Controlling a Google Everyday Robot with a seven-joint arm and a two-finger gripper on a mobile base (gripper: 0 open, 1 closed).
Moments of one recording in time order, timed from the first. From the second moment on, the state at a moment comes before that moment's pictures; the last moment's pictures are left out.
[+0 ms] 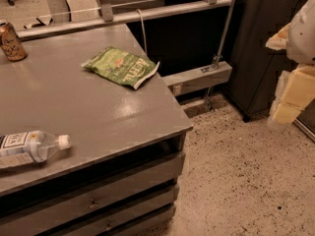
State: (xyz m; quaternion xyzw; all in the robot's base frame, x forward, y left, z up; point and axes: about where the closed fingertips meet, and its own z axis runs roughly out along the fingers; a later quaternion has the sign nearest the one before) arm 0.438 -0.217 0.976 -0.60 0.78 -0.03 0.16
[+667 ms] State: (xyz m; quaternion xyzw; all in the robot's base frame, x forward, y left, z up) arm 0.446 -0.211 0.975 -0.60 0.78 -0.03 0.18
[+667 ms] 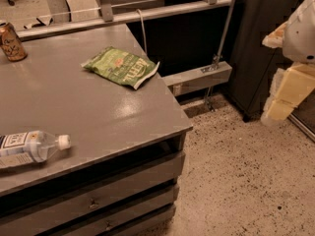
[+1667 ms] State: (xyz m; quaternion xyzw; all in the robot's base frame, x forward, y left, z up) arm 0.593 -0.113 0.958 -0.57 0.75 0.05 0.32
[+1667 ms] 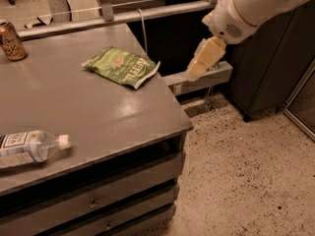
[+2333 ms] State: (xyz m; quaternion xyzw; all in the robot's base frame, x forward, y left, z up) arm 0.672 -0.016 0.938 -0.56 0.72 0.14 0.38
